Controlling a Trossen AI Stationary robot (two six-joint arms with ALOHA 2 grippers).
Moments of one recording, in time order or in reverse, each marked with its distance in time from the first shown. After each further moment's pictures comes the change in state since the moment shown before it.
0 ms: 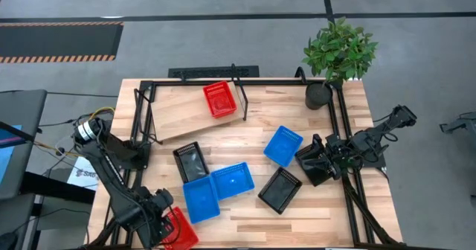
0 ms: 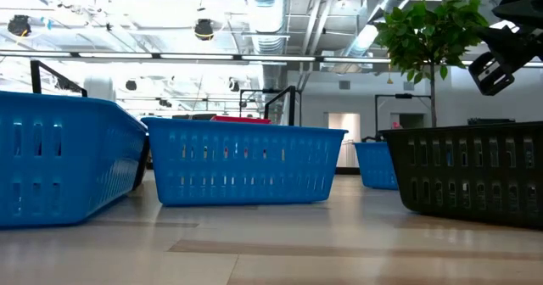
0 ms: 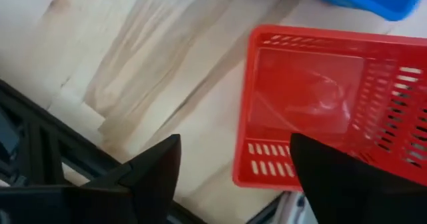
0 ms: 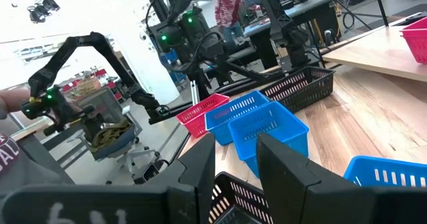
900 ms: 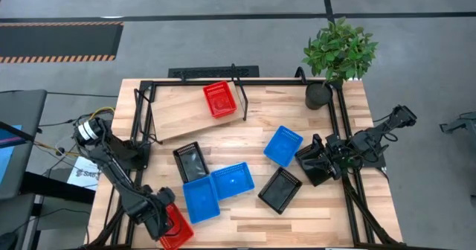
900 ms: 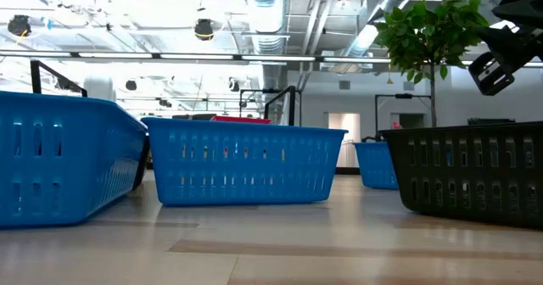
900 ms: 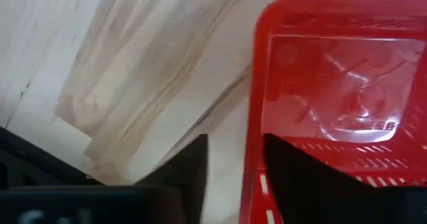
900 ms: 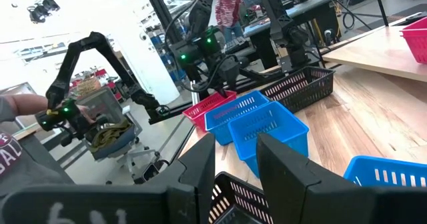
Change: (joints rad) left arm 0.024 0.000 -0.269 0.277 0.109 0.062; right arm 0.000 0.000 0.000 0.000 0.000 0.001
